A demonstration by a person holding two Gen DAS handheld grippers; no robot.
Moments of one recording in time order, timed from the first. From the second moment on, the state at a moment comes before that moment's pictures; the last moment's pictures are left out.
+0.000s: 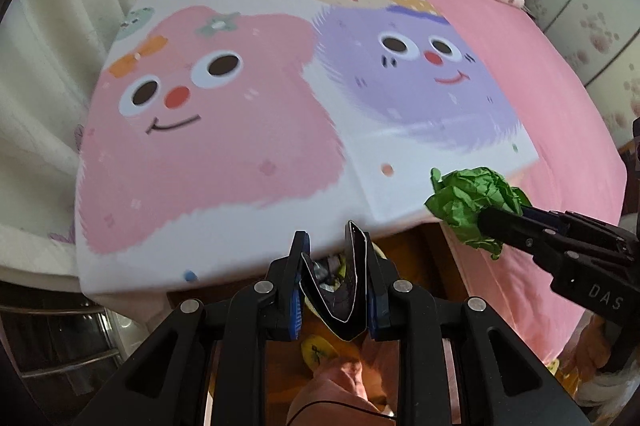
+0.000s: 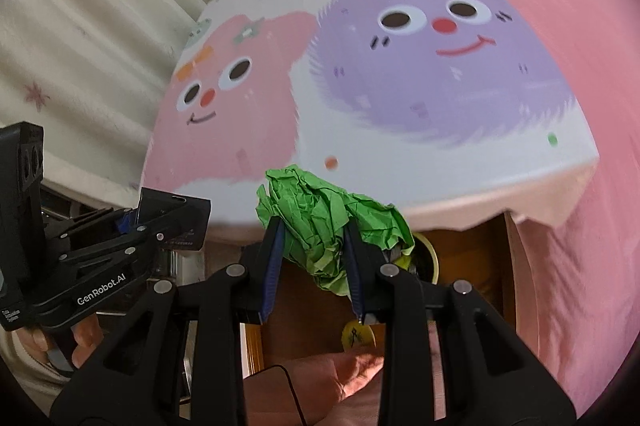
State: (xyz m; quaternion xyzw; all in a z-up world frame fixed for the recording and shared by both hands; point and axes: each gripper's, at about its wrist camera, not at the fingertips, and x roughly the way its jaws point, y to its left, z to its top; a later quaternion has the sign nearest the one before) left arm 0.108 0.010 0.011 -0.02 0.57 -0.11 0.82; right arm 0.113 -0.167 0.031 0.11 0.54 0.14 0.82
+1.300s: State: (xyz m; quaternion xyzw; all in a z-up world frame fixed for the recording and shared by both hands) left arm 0.087 -0.072 -0.375 -0.05 0.63 -0.06 0.77; right arm 0.102 -0.235 -0.384 0.16 0.66 0.10 0.72
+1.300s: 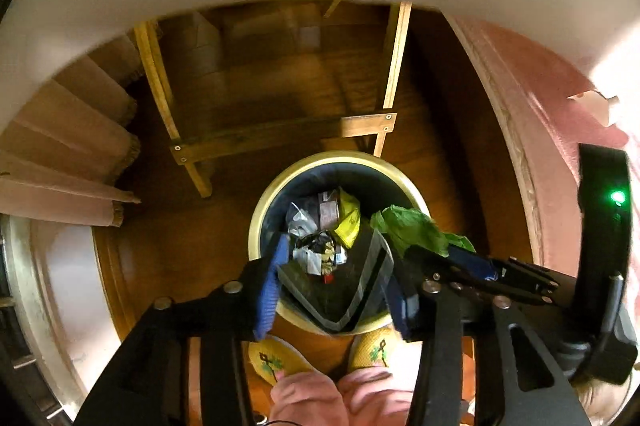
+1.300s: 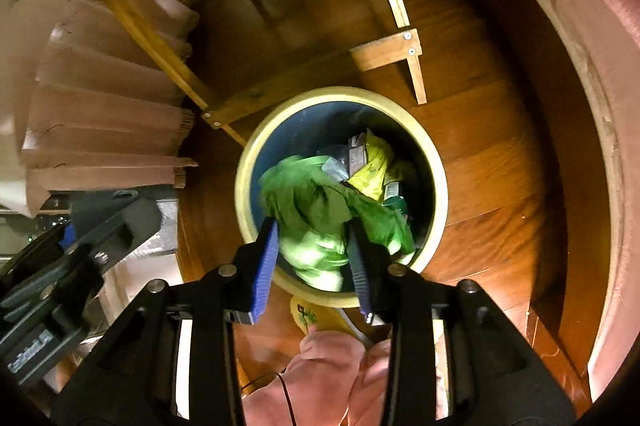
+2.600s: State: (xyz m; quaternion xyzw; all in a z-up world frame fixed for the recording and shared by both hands) left arm 0.053 -0.016 -0.178 -0.05 0.57 0.02 0.82; right arm 0.082 -0.207 -0.187 0.13 0.60 0.11 0.78
